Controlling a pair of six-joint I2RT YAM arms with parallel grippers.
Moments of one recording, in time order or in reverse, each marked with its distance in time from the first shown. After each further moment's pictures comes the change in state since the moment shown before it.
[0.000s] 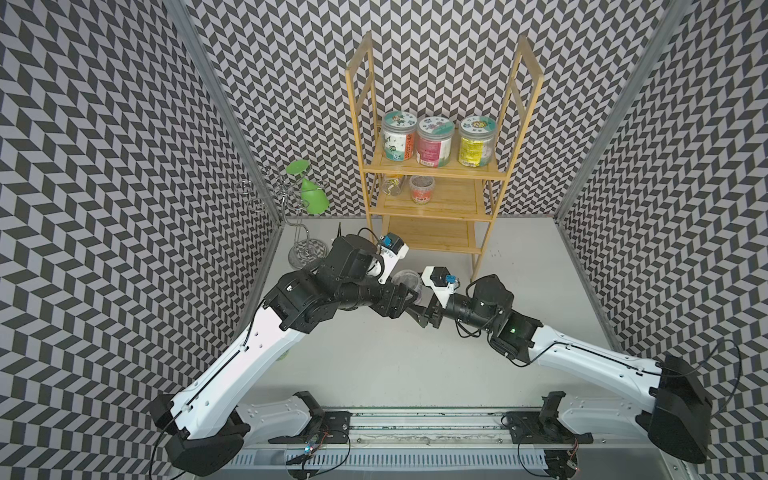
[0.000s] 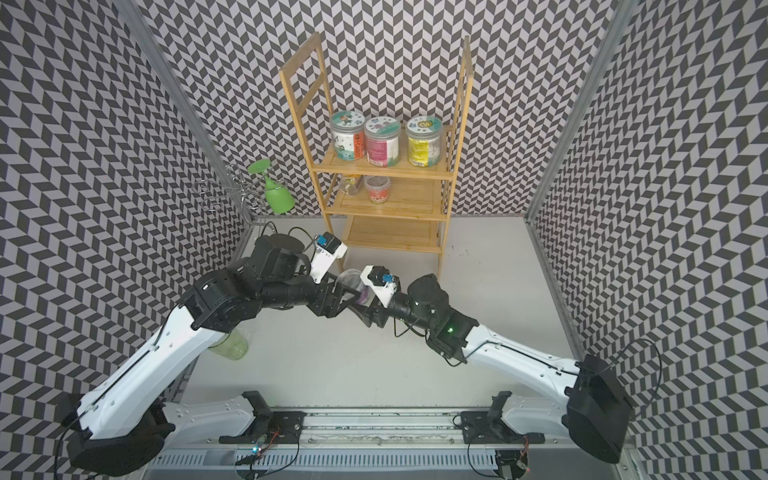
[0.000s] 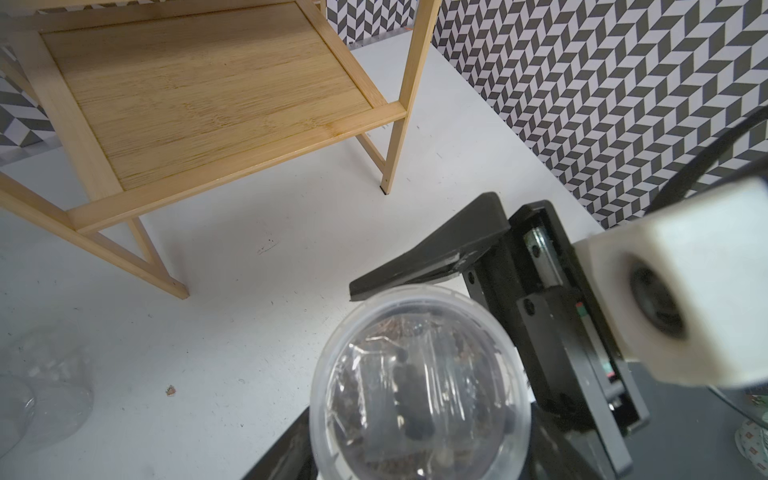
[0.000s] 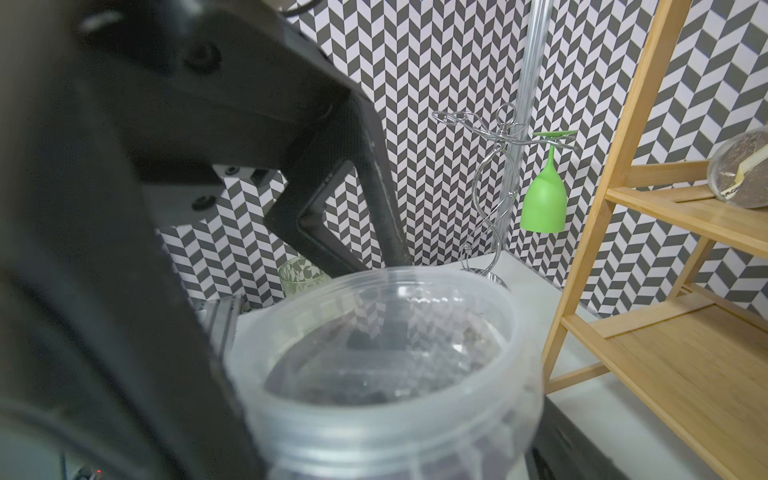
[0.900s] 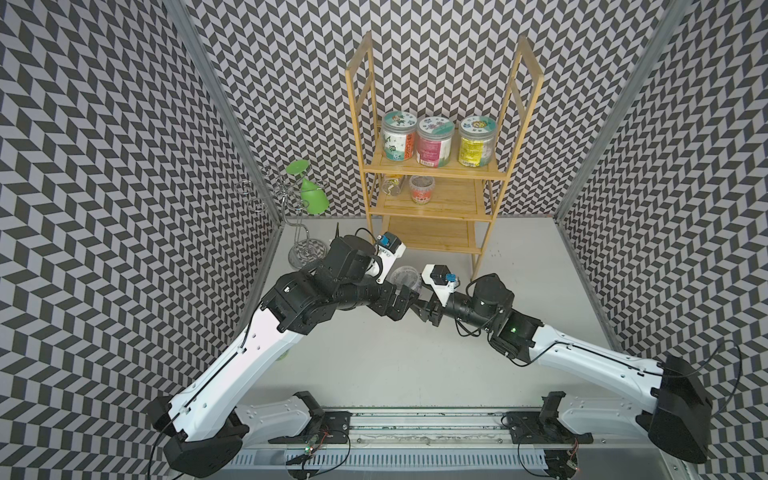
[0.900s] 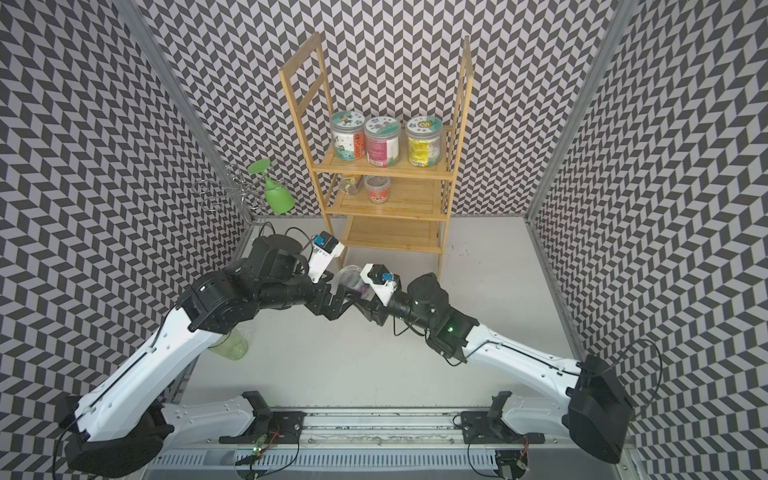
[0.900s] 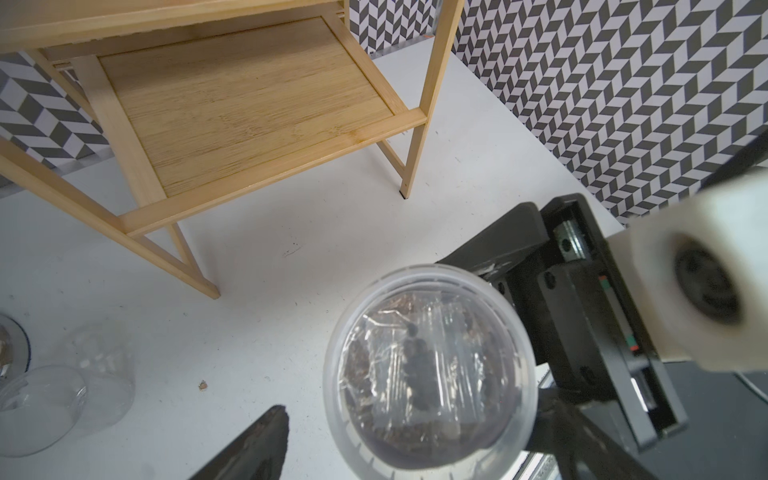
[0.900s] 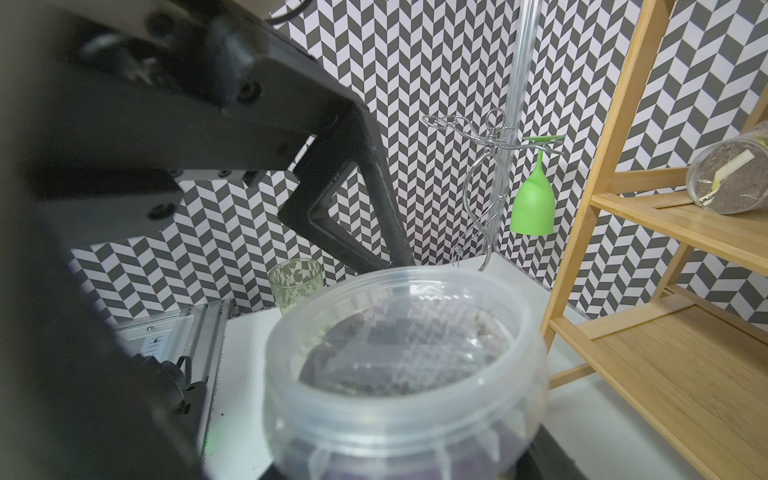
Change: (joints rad) left arm 0.000 -0.009 0.000 -0.004 -0.071 0.018; right arm 0.002 -0.004 0.013 -0.016 0.035 0.004
